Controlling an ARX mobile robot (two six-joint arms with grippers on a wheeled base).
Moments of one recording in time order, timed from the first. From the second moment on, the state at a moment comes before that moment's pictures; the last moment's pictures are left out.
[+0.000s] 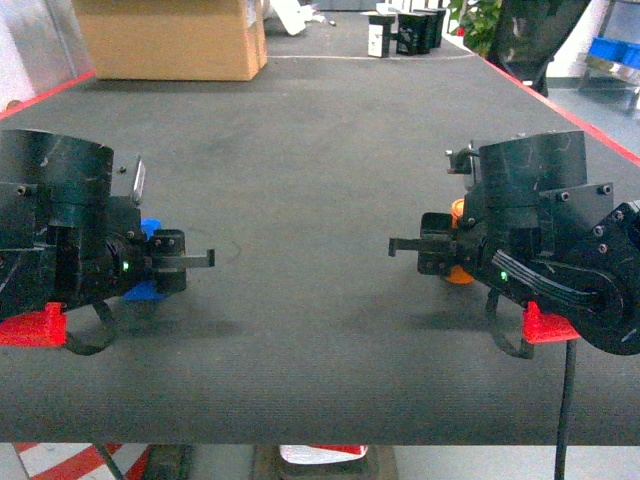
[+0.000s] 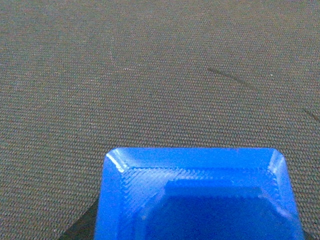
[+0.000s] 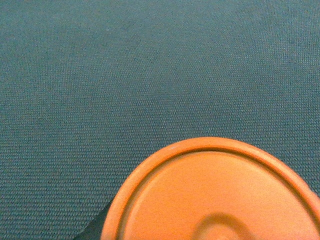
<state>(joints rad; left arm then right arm) -0.16 2.17 1.00 0.61 -0.25 -0.09 0.30 2.27 1.14 0.68 0.25 0.21</state>
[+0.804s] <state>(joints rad) -0.18 0.97 0.44 0.64 -0.44 -0.05 0.29 1.06 0.35 0.58 0.42 0.18</state>
